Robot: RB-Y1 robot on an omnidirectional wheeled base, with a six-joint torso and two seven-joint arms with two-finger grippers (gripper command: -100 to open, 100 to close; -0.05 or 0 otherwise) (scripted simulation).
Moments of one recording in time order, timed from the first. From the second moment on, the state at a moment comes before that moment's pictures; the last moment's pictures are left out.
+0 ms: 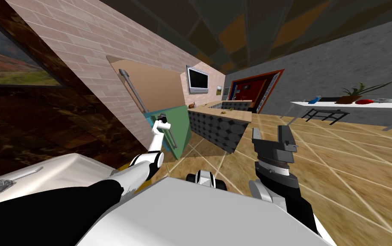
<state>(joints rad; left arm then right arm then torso) -0.59 0.48 0.35 -1.41 -0.56 0.67 0.12 0.53 -0.04 0.03 -2.31 -0.02 -0.63 -0.02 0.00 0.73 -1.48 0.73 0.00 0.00</state>
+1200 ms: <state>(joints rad) -0.57 0.32 0.24 -1.51 -0.89 0.99 0.16 0.53 -0.04 0.03 -2.31 -0.02 -0.63 -0.02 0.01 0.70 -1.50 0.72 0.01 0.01</state>
